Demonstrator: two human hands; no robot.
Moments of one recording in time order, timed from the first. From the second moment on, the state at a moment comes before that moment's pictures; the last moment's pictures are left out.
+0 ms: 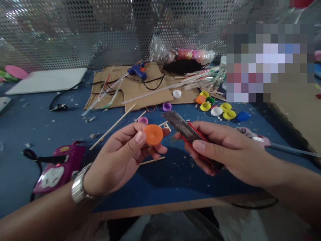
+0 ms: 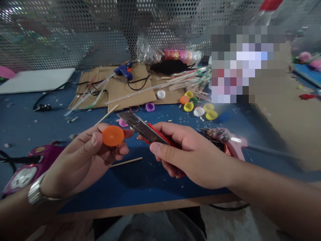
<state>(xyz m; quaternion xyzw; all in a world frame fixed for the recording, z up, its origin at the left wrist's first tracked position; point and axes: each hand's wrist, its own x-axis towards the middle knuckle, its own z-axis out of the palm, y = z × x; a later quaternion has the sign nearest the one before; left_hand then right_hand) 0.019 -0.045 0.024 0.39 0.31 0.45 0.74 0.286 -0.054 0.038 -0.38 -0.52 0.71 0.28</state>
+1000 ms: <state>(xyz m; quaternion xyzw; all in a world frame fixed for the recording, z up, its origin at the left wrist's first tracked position) 0.014 -0.049 0.020 0.53 0.33 0.51 0.59 0.291 -0.058 0.039 -0.41 -0.68 0.56 0.24</state>
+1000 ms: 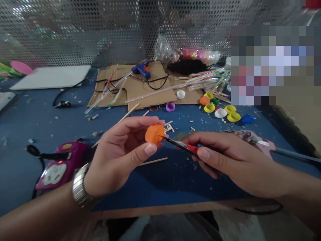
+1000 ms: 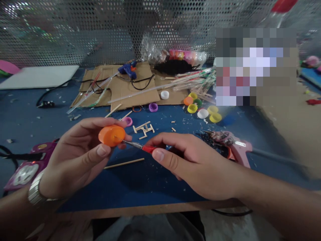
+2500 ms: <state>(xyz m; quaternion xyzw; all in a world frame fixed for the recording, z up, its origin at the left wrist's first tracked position) 0.004 -0.038 0.023 0.72 0.33 0.49 0.37 0.297 -0.051 0.051 -0.42 -0.75 0.47 0.20</state>
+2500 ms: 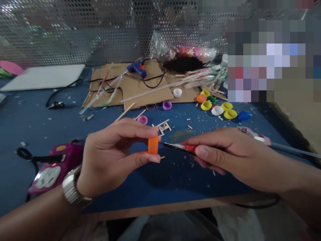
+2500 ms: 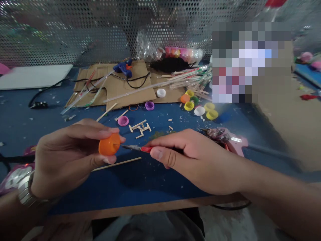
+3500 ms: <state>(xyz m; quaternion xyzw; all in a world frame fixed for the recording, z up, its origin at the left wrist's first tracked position) 0.017 -0.040 0.021 0.62 0.34 0.51 0.49 0.302 -0.051 0.043 -0.45 -0.78 0.37 0.22</state>
